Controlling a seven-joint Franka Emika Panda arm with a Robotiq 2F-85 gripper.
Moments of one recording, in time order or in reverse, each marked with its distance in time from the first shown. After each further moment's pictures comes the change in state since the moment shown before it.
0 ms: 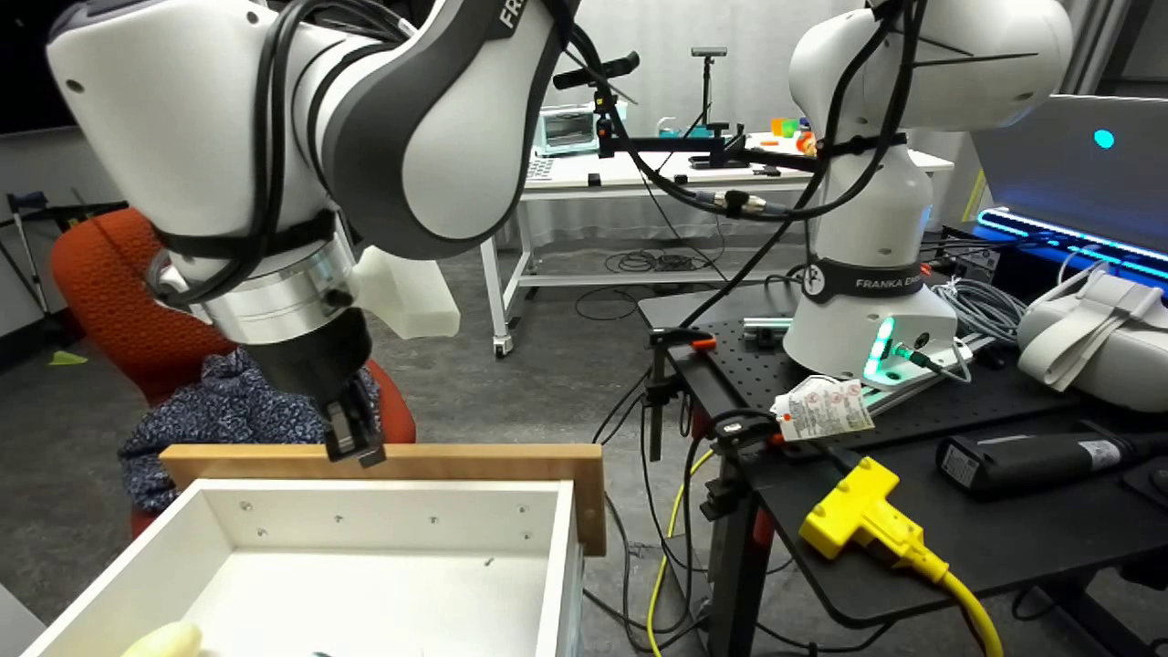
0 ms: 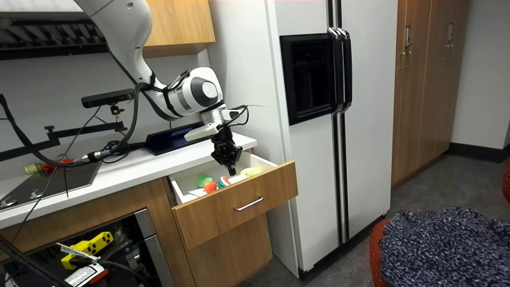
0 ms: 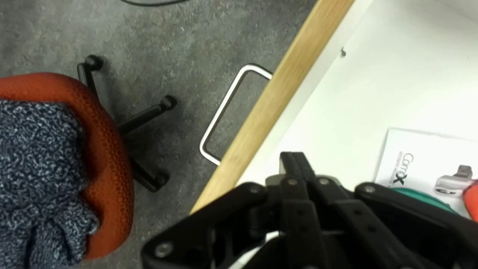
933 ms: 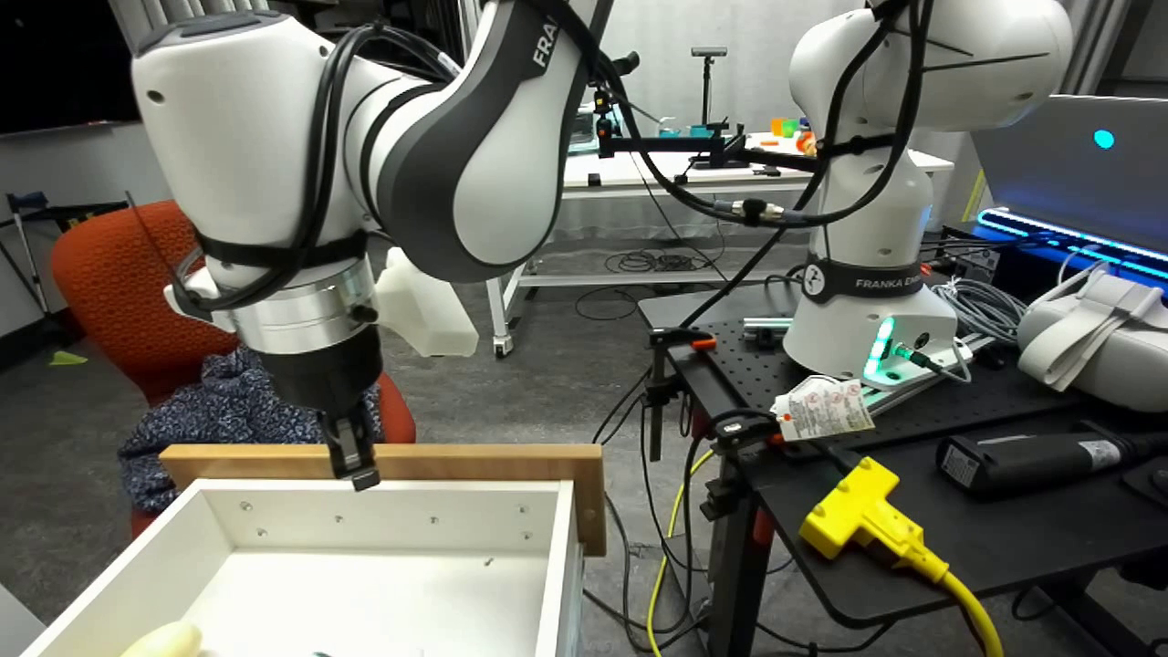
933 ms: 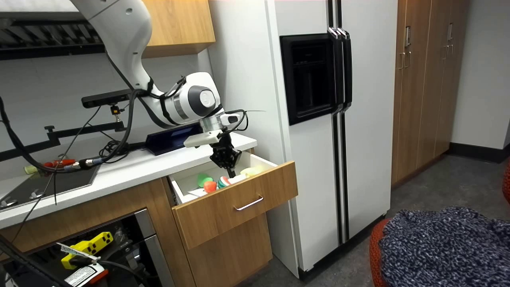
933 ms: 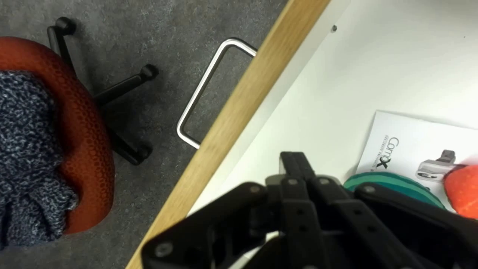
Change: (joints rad) arm -0.002 0.000 -0.005 -0.074 0.016 0.181 -0.035
